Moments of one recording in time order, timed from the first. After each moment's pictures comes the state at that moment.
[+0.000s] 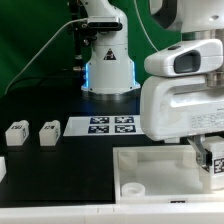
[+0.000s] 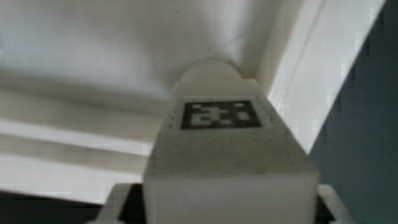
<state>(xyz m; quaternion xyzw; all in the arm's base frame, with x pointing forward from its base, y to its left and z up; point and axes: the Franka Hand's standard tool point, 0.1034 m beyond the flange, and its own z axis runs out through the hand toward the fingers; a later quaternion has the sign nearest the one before) 0.626 0.118 0.070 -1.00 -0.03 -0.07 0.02</state>
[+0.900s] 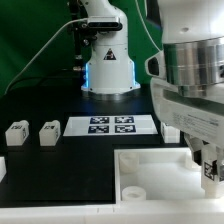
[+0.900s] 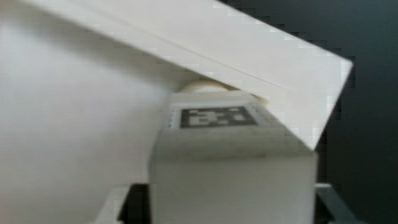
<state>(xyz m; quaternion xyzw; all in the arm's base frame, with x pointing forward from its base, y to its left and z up) 0.632 0.107 0.064 -0.78 0.62 0.02 0.08</state>
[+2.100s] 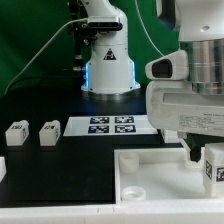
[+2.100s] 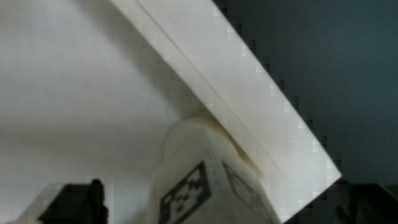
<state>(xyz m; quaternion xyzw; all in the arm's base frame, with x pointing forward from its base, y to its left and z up) 0.623 0.125 0.064 -0.95 0.30 -0.02 0.06</state>
